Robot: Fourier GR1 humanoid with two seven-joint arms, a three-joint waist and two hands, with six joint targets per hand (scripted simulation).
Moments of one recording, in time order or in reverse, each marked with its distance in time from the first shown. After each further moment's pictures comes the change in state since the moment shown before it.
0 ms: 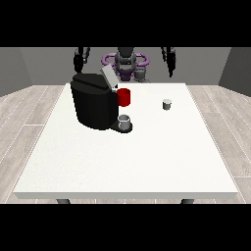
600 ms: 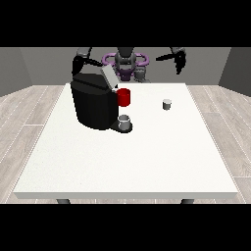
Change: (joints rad) left arm 0.014 0.214 0.040 0.033 -0.090 -0.163 -0.186; right arm 0.032 0.052 -0.003 0.046 0.123 -0.148 -0.062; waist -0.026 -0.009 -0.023
